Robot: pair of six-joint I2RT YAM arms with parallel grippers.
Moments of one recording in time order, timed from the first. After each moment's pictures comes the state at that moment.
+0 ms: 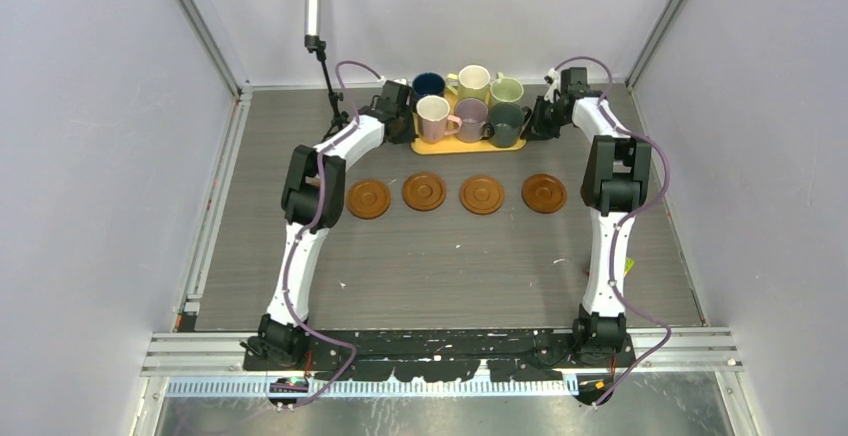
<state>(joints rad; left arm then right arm) -0.41 2.42 2.00 -0.39 -0.03 -0.46 -0.04 2.42 2.01 -0.60 -0.41 0.20</state>
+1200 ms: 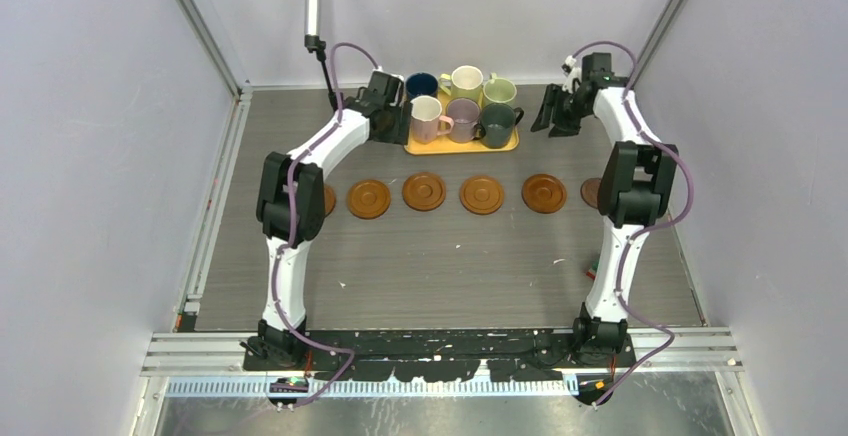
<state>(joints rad) -0.40 2.18 1.86 -0.56 -0.13 -0.19 -0.07 2.23 1.95 -0.76 -0.39 0.15</state>
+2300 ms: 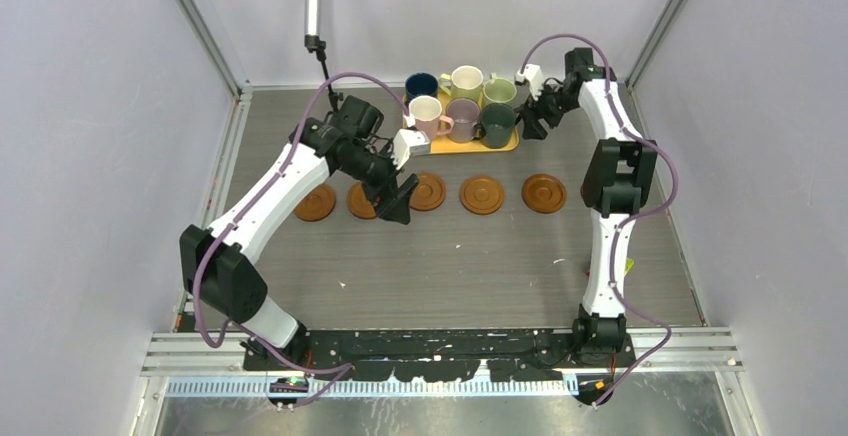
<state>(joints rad) -0.51 1.56 1.52 -1.05 0.63 0.46 -0.03 2.37 2.22 -0.97 -0.58 -0.96</state>
